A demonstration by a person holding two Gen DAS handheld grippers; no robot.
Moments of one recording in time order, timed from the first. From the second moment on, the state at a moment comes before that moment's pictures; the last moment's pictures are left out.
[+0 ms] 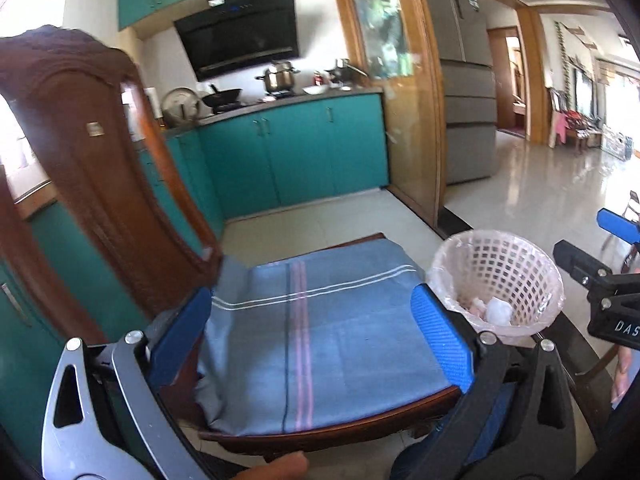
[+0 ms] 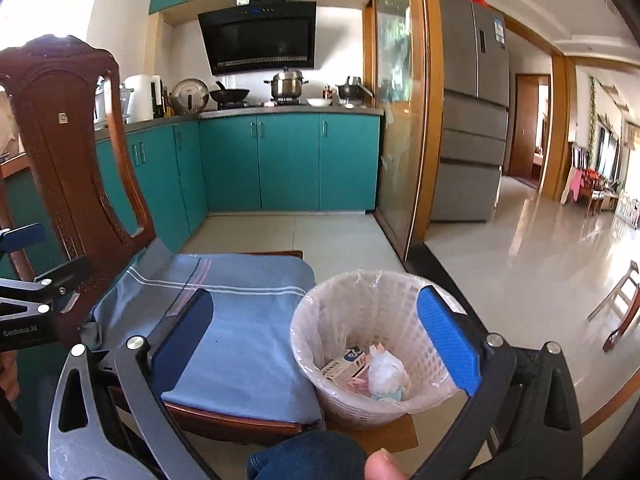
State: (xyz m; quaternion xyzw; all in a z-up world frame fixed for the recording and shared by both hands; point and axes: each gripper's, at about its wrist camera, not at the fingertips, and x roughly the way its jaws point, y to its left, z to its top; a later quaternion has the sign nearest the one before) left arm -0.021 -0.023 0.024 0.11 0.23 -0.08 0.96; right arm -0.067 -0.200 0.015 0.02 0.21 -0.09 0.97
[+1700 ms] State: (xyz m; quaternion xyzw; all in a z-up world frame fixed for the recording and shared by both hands) left arm -0.063 0.016 0.039 0.08 0.21 -0.07 0.97; right arm -0.101 -0.162 0.034 -0.01 0.18 -0.11 0.98
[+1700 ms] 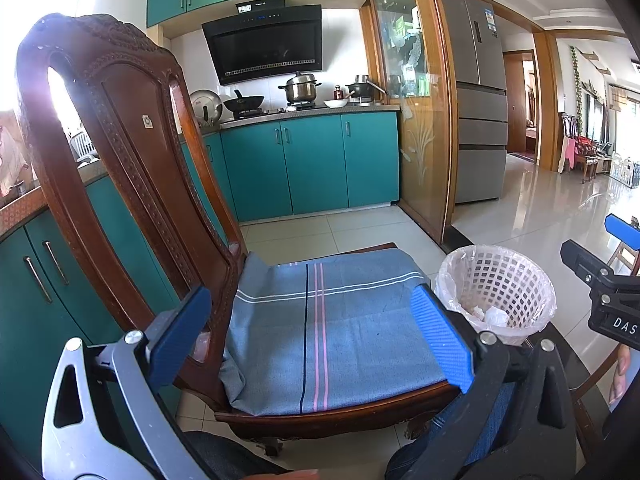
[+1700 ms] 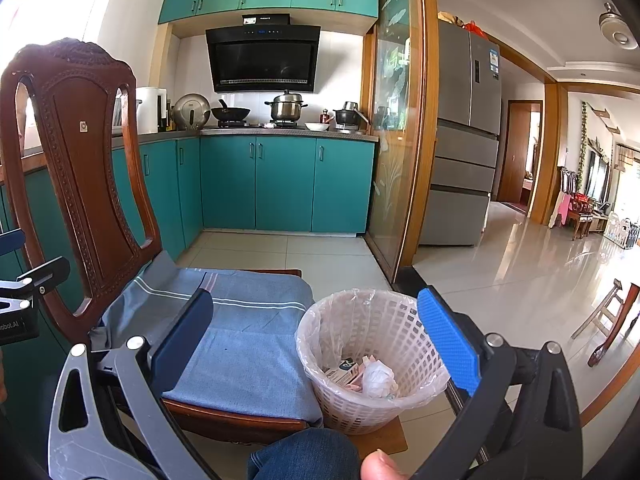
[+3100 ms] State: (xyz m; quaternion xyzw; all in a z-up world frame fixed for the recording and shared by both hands) left arm -0.051 0.008 0.028 0.08 0.24 -0.07 0.97; right arm -0.087 -0.159 0.022 -0.01 0.20 -0.11 0.97
